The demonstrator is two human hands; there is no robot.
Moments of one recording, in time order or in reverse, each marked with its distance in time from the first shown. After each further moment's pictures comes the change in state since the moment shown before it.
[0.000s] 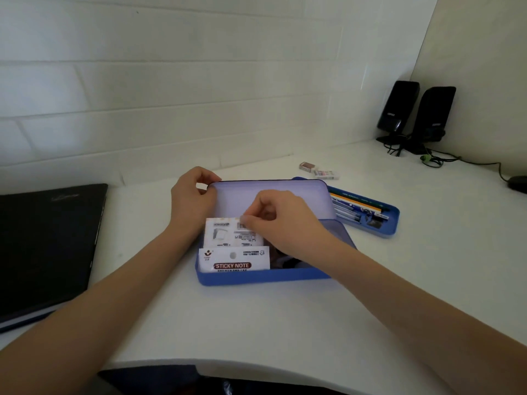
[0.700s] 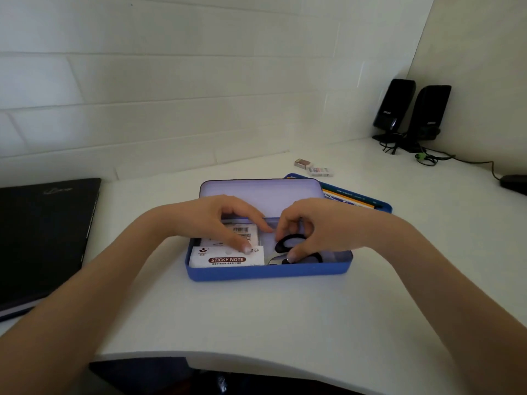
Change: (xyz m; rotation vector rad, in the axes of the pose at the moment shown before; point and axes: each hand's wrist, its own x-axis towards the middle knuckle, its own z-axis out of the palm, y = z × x) left_hand -0.017 0.041 -0.023 0.182 -1.180 0.185; right_hand -0.018 0.013 -0.066 -0.467 -0.478 -0.010
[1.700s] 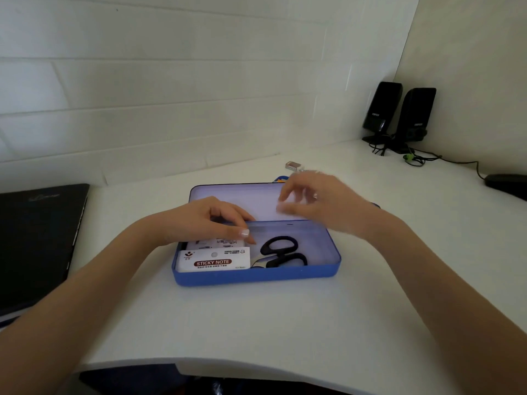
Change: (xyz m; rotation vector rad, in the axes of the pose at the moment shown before) left_hand -0.002 0.001 0.004 -0.061 0.057 0.011; right_hand 0.010 0.032 -0.006 0.216 0.438 -0.061
